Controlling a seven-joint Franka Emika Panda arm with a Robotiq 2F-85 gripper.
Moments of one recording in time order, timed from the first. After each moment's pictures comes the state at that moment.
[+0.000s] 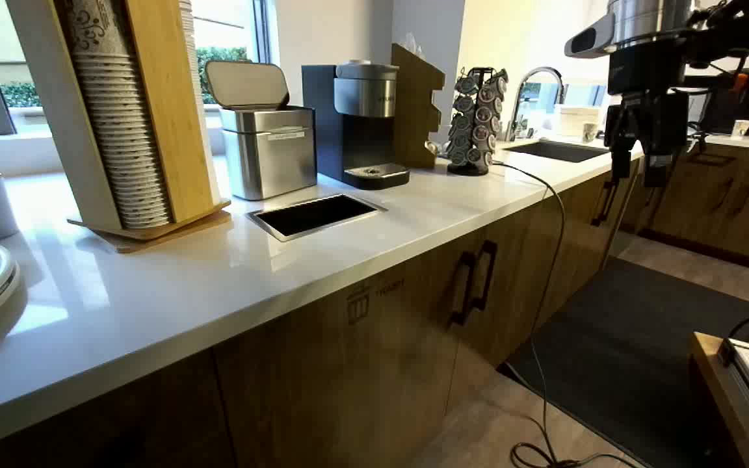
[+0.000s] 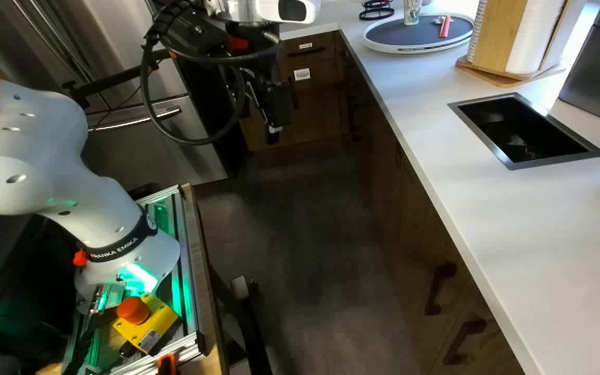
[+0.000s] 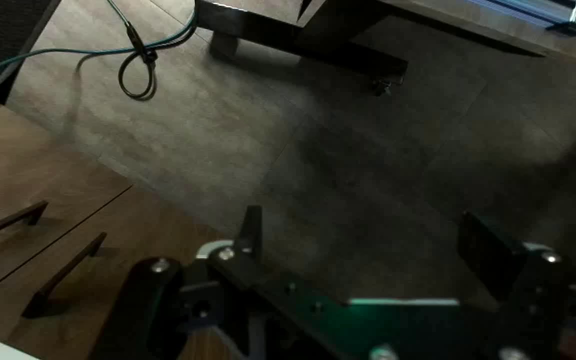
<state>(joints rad) -0.03 -0.53 -0.24 -2.51 -0.09 1.81 -0.45</state>
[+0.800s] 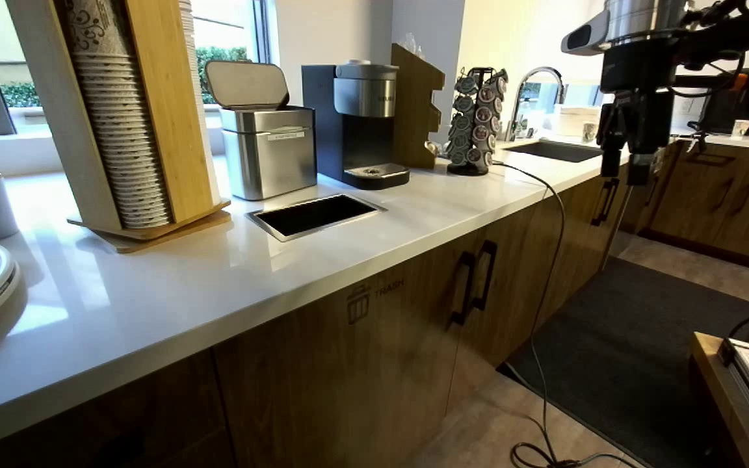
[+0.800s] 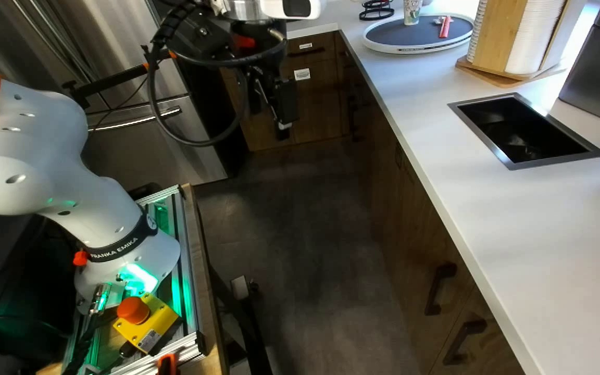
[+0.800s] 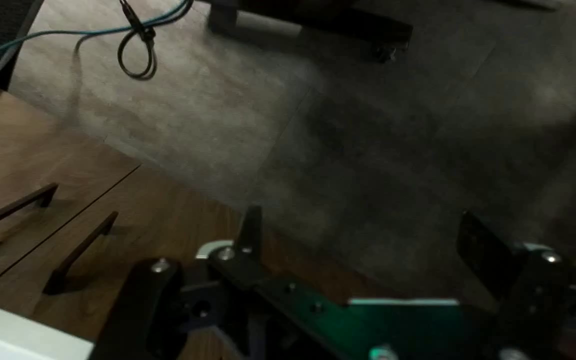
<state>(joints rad) -0.03 -0.52 -0.24 -2.52 -0.06 1.88 -0.41</state>
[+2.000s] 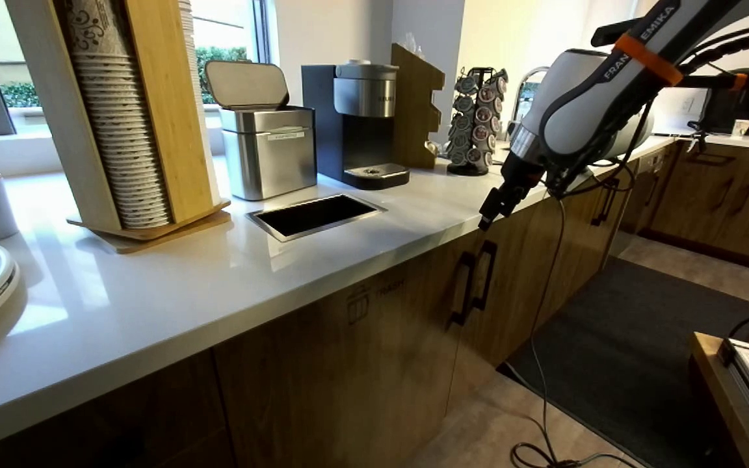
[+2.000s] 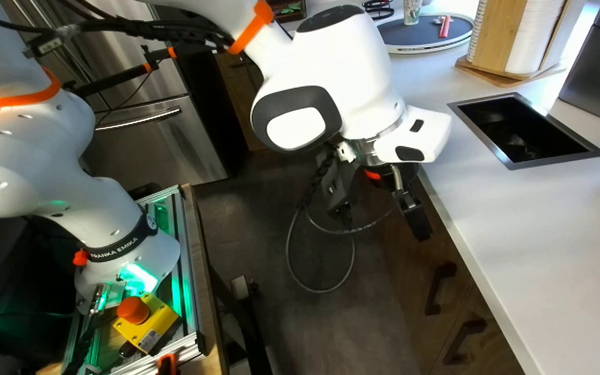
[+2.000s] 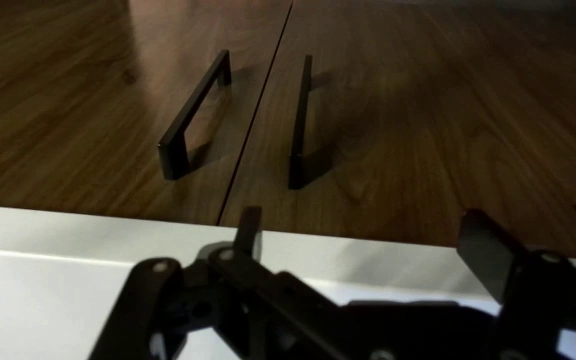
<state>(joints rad) -0.18 0.17 -0.29 -2.43 0.02 2.96 -0.18</state>
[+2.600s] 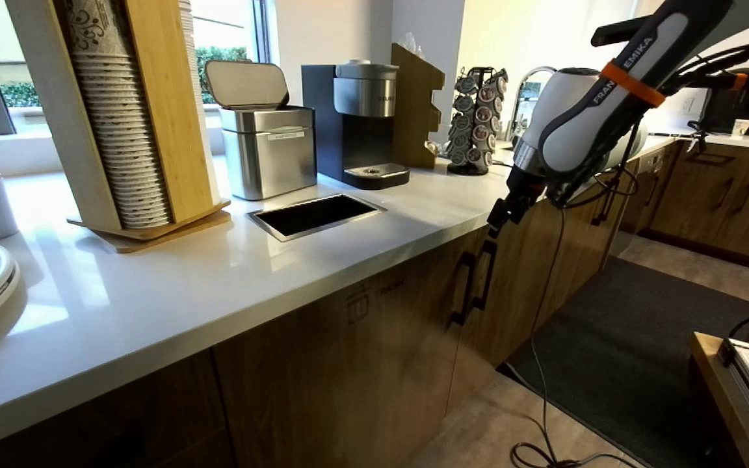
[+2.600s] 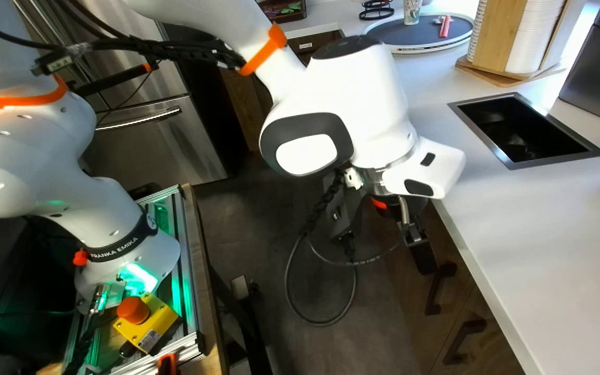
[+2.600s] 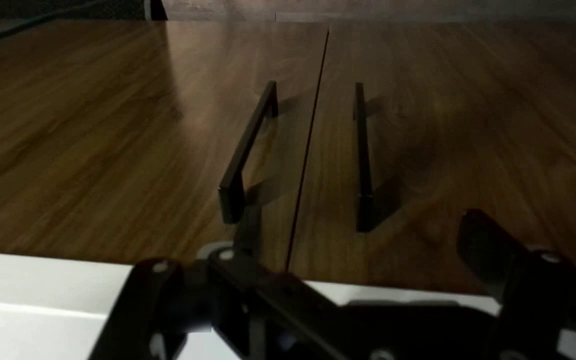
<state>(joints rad) -0.21 0.26 -0.33 -2.39 -0.05 2.96 -0.12</state>
